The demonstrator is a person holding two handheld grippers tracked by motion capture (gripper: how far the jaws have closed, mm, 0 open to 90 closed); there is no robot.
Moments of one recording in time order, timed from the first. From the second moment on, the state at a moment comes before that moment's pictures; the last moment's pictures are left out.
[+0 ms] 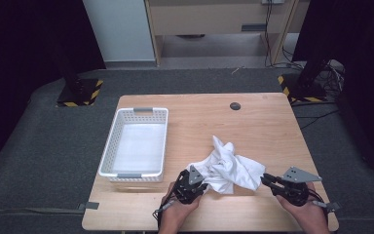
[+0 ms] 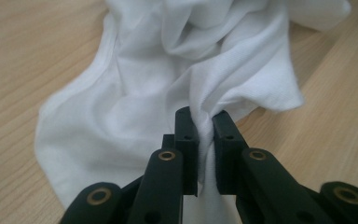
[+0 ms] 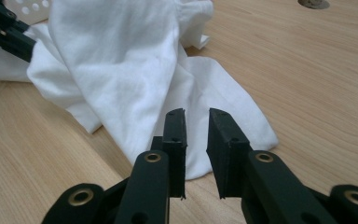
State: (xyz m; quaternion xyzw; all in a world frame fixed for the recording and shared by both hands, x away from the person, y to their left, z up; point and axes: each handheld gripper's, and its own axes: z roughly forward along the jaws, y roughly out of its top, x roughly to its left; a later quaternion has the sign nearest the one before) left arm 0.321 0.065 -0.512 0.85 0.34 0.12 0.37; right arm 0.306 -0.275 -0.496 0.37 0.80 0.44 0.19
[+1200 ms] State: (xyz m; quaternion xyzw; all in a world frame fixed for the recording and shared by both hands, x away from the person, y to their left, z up) left arm 0.321 0.049 -0.523 0.87 0.32 0.09 0.38; right arm 0.328 -0.254 -0.511 0.39 0.80 0.42 0.20
